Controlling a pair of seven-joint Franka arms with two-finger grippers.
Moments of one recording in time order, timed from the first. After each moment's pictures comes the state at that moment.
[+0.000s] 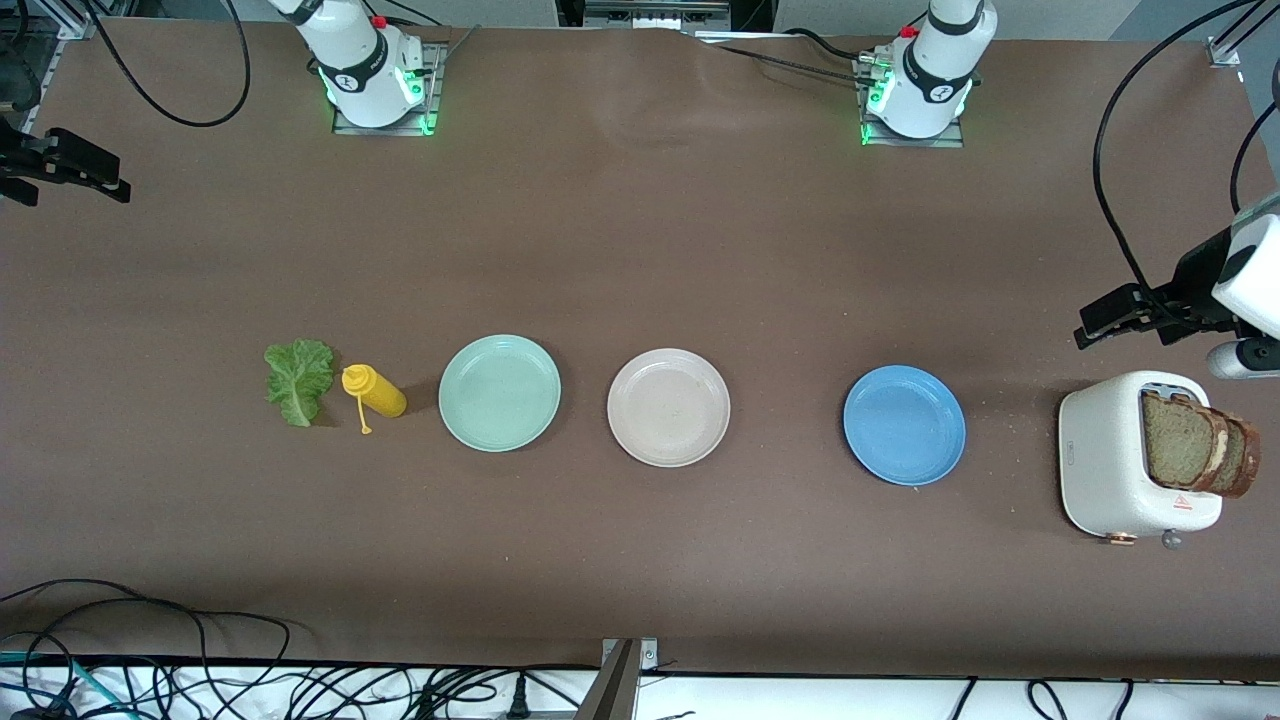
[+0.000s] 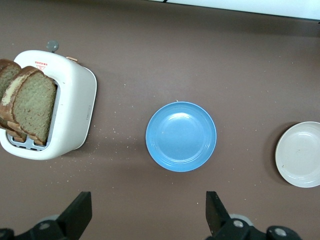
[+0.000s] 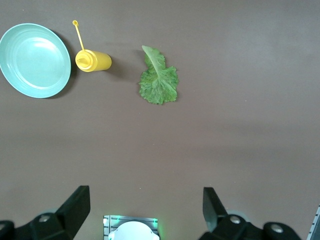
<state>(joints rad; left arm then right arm) 0.02 0.20 -0.02 -1.44 -0.04 1.68 -0.09 -0.05 -0.02 -0.03 -1.57 -0.04 1.43 -0.14</state>
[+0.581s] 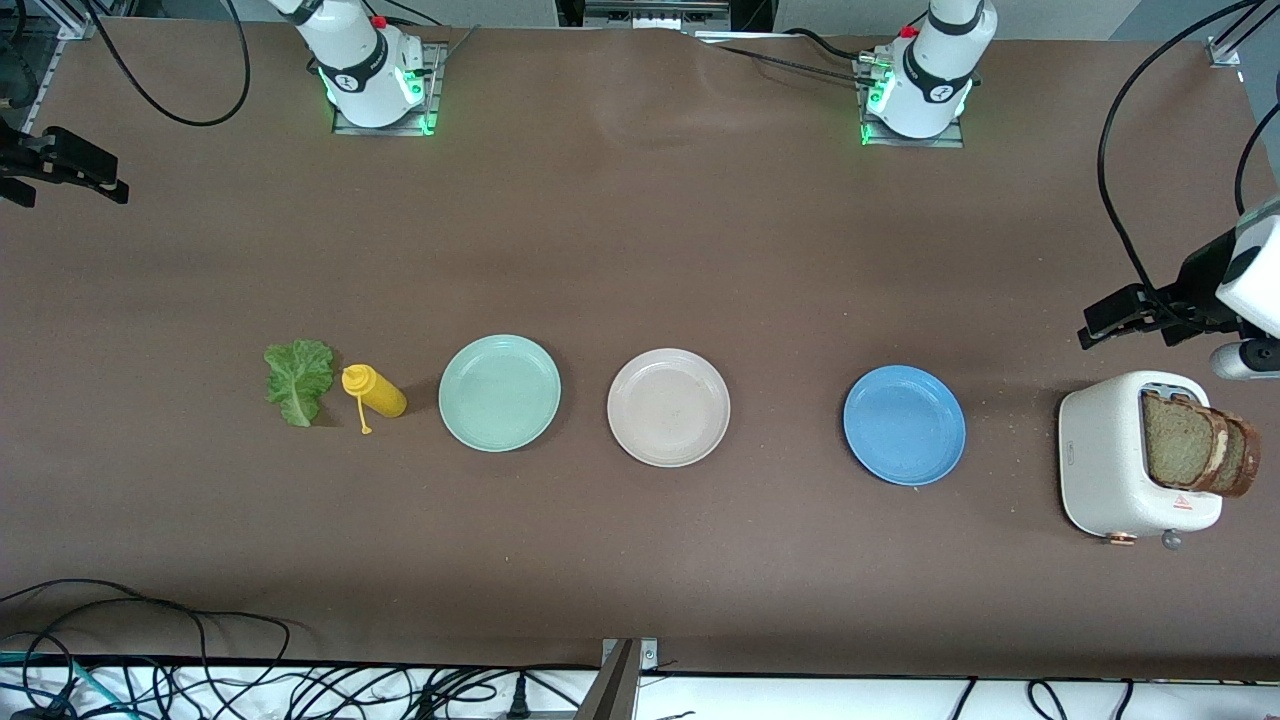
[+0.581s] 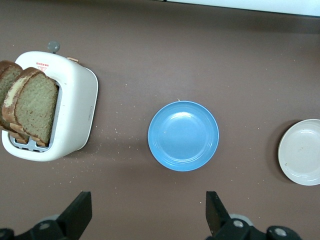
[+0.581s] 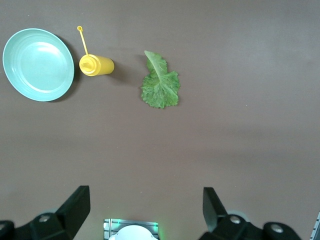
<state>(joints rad) 0.03 0.20 -0.02 -1.44 -0.04 1.68 -0.07 -0.05 -0.03 -0.02 -1.57 -0.03 1.44 -0.14</state>
